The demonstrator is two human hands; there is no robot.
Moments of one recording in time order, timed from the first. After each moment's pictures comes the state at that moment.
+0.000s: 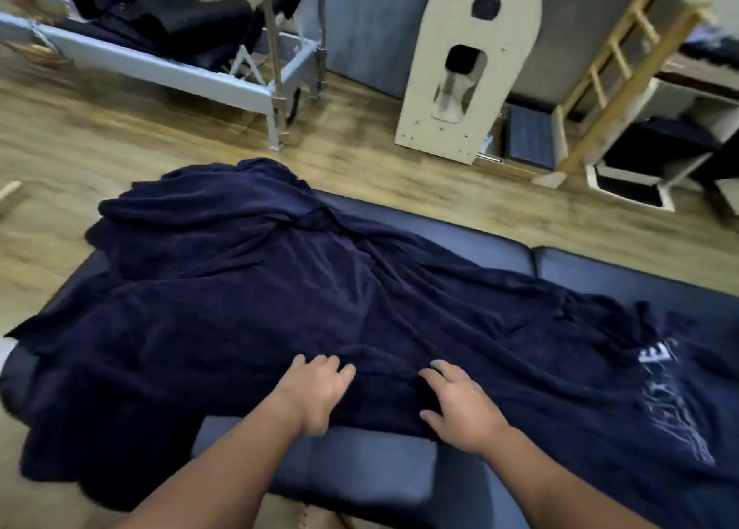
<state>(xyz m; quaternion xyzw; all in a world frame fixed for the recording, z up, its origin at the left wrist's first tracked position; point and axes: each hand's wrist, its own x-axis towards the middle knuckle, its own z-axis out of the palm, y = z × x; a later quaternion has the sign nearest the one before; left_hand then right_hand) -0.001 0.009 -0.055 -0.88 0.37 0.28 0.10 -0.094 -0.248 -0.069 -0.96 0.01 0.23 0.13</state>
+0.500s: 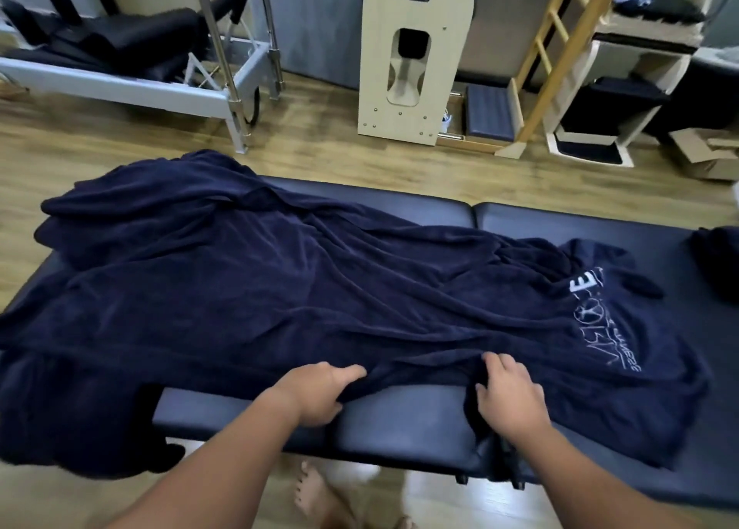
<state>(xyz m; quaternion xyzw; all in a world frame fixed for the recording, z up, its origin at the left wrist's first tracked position) -0.083 -0.050 -0.052 -0.85 0.39 0.36 -0.03 -0.223 -0.347 -0.071 -0.95 0.27 0.17 0.07</state>
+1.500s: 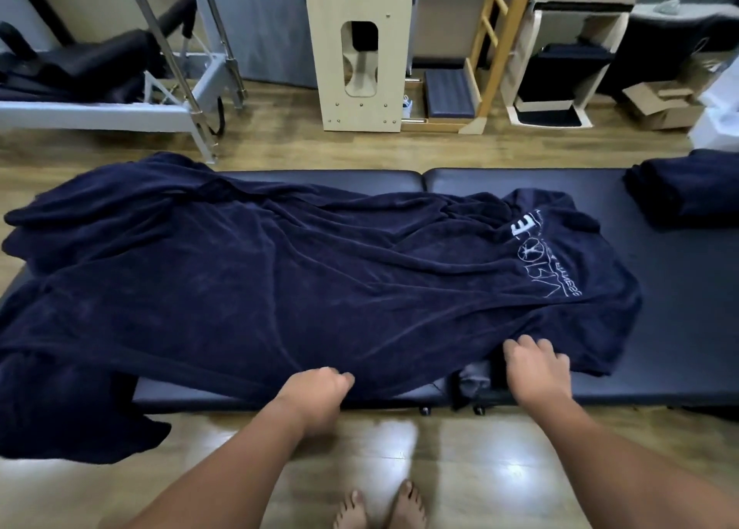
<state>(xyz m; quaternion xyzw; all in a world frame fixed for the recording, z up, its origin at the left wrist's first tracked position) -0.188 -0.089 -0.050 -0.86 0.40 0.31 0.07 -0.333 -0.410 -0.086 -0.93 0.33 0.15 -0.04</state>
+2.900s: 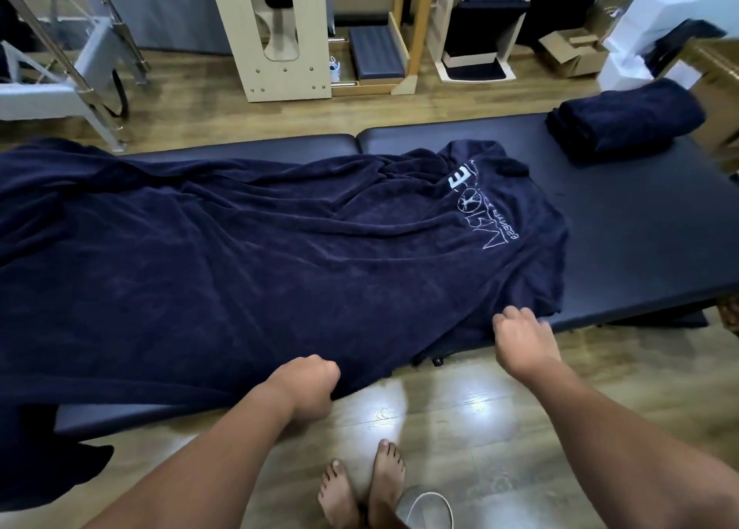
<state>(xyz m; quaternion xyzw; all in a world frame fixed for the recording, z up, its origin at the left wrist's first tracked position) -0.204 -0.128 -0.066 -0.80 0.44 0.39 0.09 -0.397 -0.430 -0.087 -0.92 0.33 0.21 -0.07</state>
